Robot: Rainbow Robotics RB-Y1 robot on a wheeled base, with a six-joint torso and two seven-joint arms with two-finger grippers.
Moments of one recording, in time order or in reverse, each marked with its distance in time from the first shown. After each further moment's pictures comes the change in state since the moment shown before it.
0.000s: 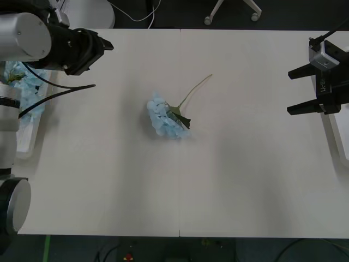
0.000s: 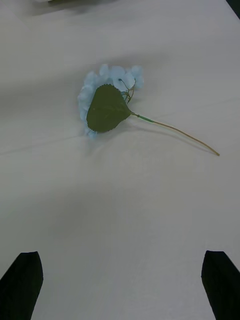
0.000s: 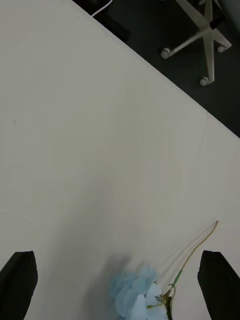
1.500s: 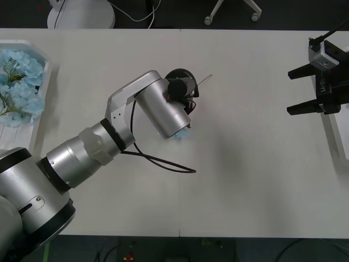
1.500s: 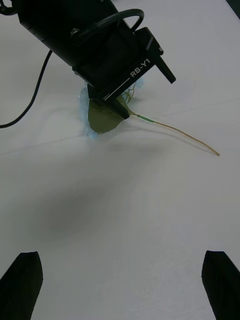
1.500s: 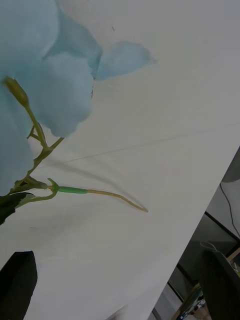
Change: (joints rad) right arm 0.000 0.000 0.000 0.000 0.000 0.000 0.000; left arm -0.129 -0.155 -0.819 0.230 -0.435 -0.367 1.976
